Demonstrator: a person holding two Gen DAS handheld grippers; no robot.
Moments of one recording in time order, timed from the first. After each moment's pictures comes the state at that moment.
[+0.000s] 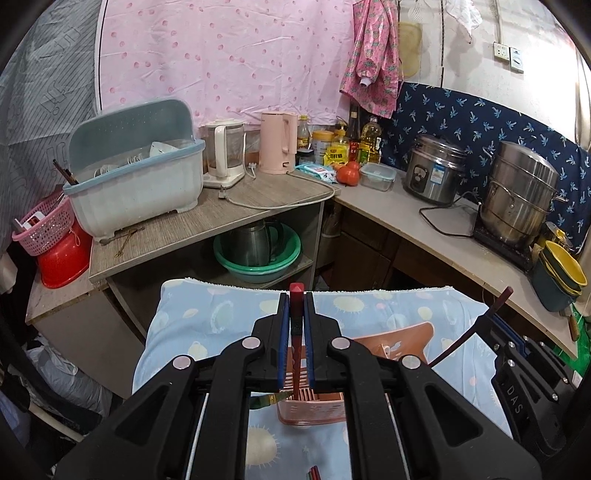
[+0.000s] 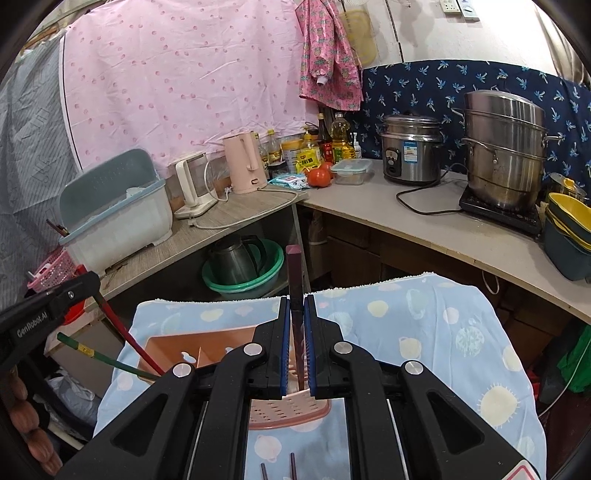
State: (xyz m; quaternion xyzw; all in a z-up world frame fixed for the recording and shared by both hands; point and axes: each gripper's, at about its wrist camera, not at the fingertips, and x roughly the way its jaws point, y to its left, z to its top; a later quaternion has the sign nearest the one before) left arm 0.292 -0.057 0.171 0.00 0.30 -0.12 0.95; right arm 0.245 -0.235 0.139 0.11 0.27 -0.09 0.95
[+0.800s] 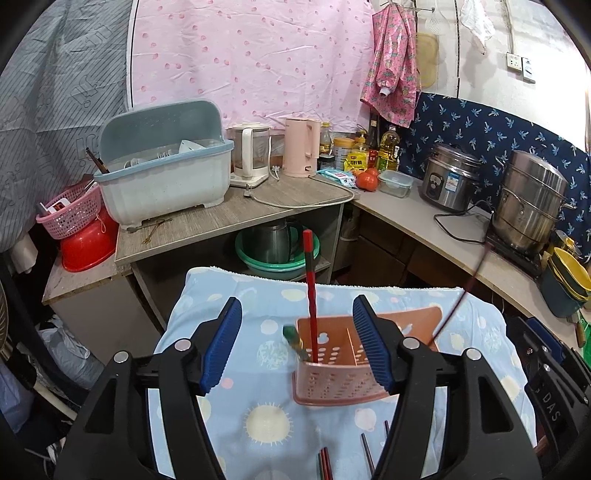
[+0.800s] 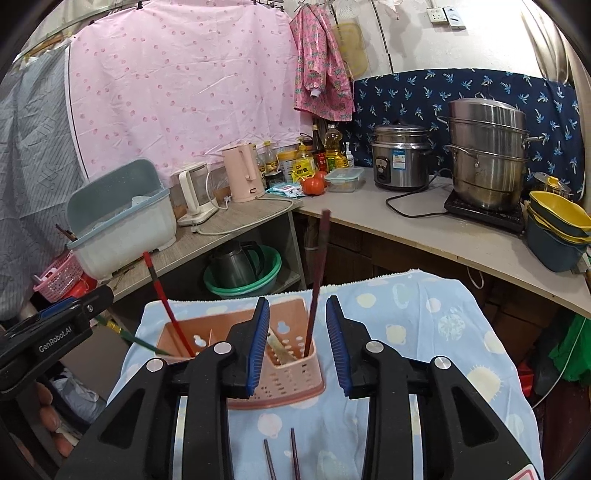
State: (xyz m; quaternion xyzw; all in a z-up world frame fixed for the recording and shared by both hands) left arm 0.251 -0.035 0.168 -0.01 0.29 -0.08 0.95; right arm 0.186 -0.228 0.152 0.11 0.25 -0.09 0.96
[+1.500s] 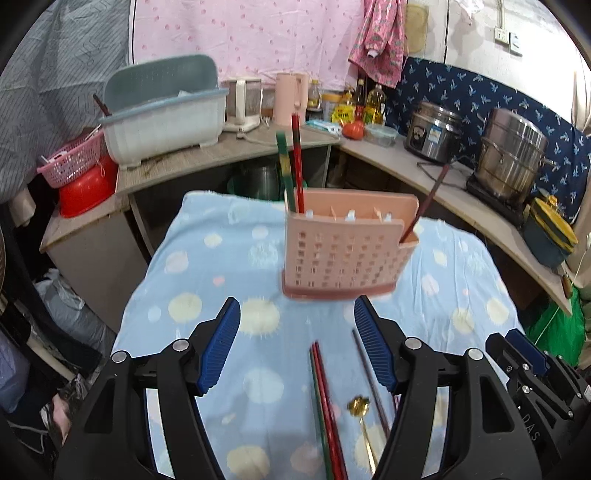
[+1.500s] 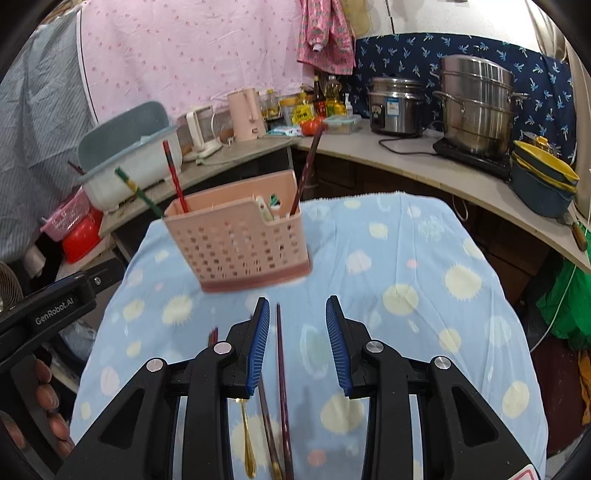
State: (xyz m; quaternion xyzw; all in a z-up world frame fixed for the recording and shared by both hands) left arm 0.155 -0.026 0.101 -0.01 0.36 -0.10 0.93; right arm 0.084 -0.209 0.081 0.10 0.34 -0.08 0.93
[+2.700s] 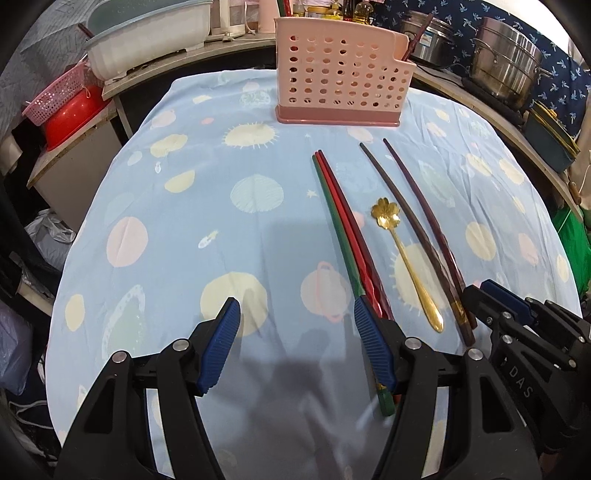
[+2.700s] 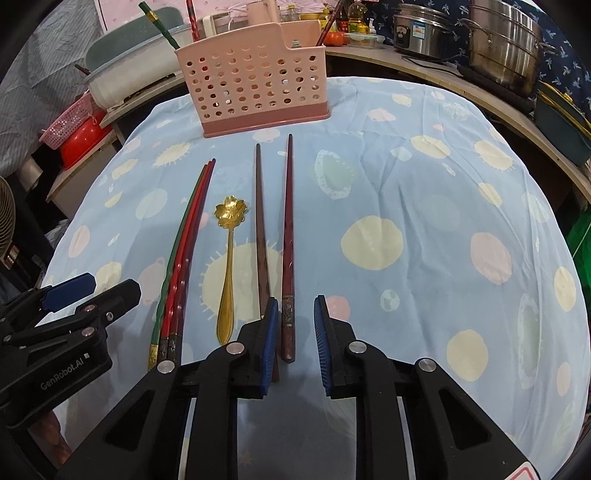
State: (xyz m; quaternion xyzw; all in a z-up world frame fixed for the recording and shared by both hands) left arm 0.072 -0.015 -0.027 0.04 0.48 -0.12 0.87; right arm 0.036 -0.175 -0.037 0.07 0.47 -0.04 0.88
